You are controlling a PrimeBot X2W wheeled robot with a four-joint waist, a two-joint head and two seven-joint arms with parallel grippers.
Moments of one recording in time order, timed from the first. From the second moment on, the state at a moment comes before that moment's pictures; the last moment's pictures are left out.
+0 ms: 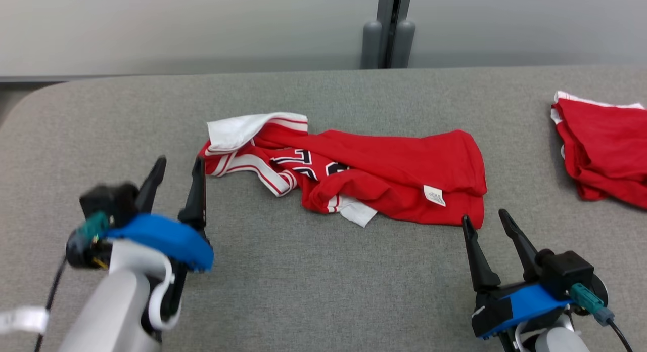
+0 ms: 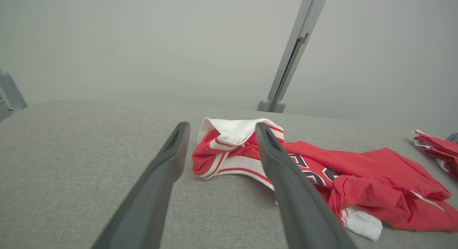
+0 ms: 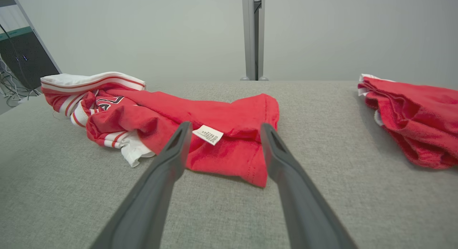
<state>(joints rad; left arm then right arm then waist) -0.31 0.29 -0.35 0.24 -0.58 0.06 -0.06 -0.11 -0.05 0.05 0.26 0.13 0.13 -0.22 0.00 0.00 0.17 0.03</state>
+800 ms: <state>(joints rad) -0.74 0.25 -0.34 0.68 -0.70 -0.04 0.19 -0.22 -0.05 0.07 0.25 0.10 0.13 -0.22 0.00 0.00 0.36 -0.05</state>
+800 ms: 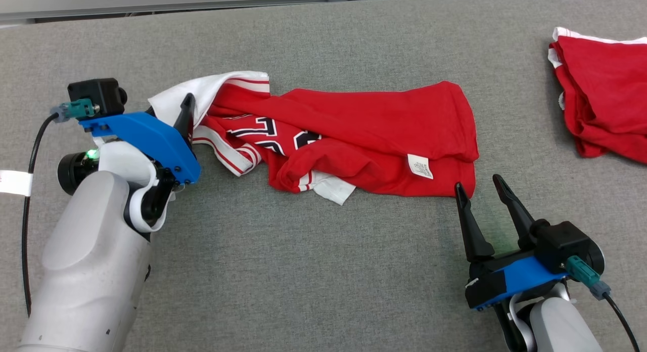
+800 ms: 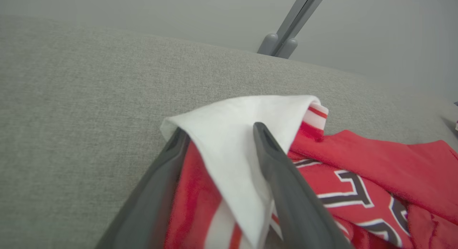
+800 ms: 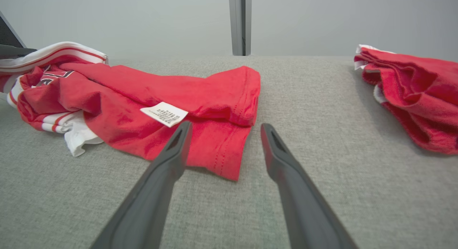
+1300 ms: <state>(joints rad) -0.70 0.25 -0.44 0.57 -0.60 -0.11 -0.07 -0.20 -0.05 0.06 0.28 0.10 0.13 -0.23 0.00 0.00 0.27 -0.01</state>
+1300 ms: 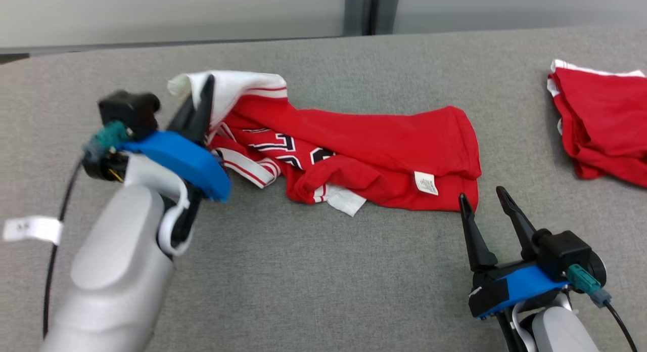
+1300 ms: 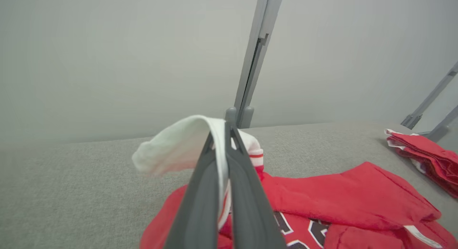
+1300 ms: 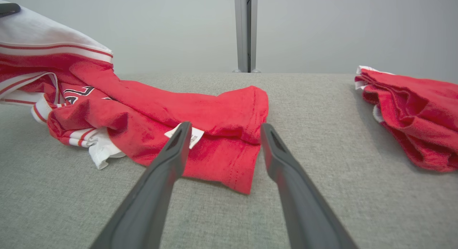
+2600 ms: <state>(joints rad) -0.14 0.40 -0.62 0.32 -0.67 -0.08 -0.15 -0.11 -0.05 -0.02 0.26 0.10 0.13 -0.21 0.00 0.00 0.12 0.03</state>
